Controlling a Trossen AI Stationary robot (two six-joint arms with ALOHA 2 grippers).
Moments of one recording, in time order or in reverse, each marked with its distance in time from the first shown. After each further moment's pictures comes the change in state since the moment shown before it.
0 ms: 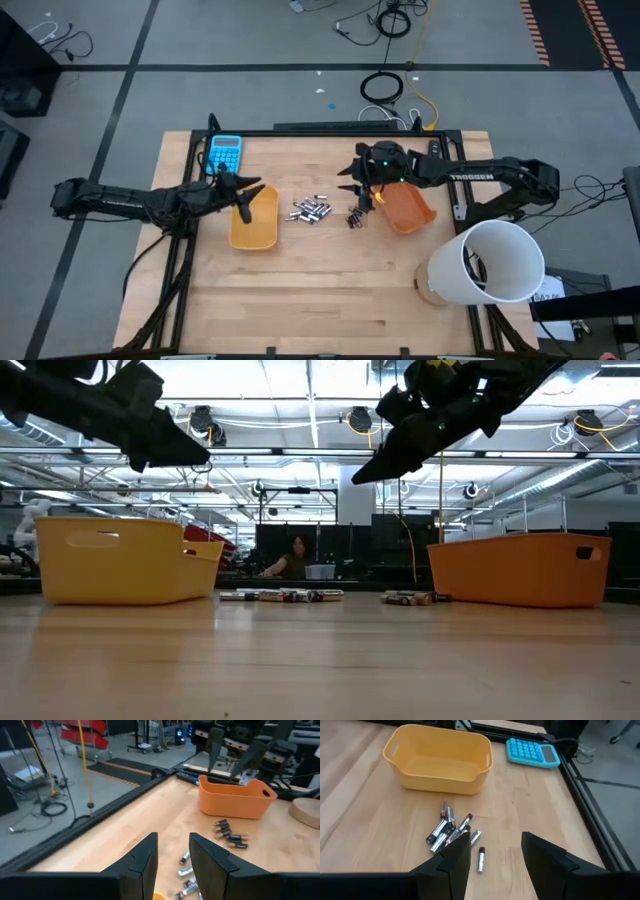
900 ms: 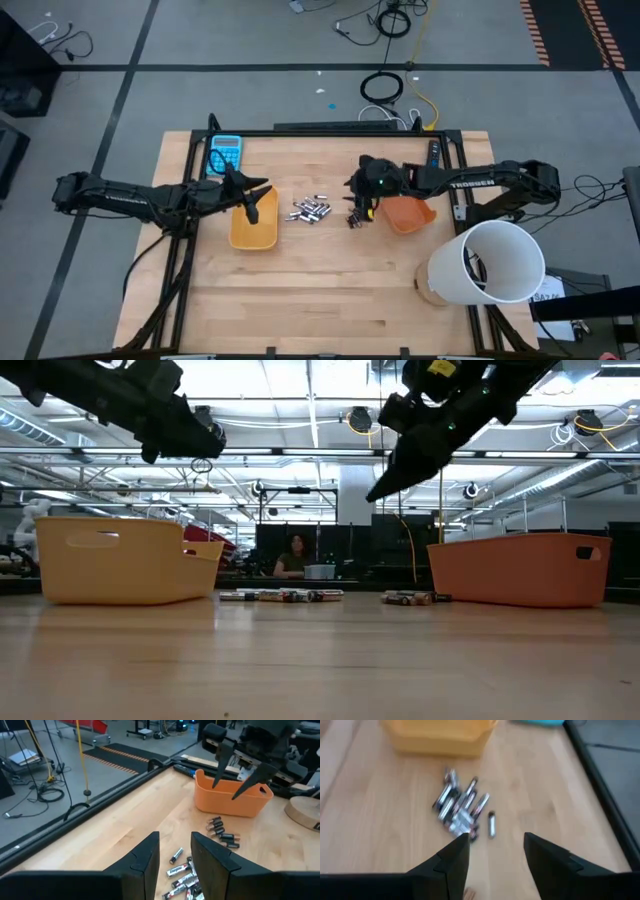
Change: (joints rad) left arm -0.031 0.147 0.136 -0.071 -0.013 -0.083; right arm 0.148 -0.002 -0.001 -0.184 0.244 0.073
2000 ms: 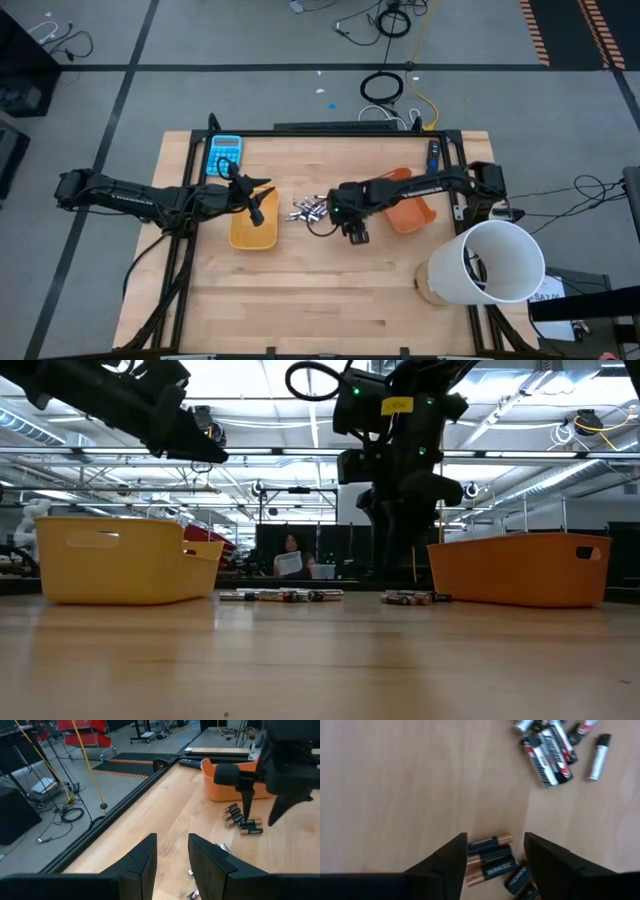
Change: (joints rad) left arm -0.019 0.075 -0.003 0.057 -0.071 0.216; right arm 0.130 0.429 0.404 -0.564 -0.007 -0.014
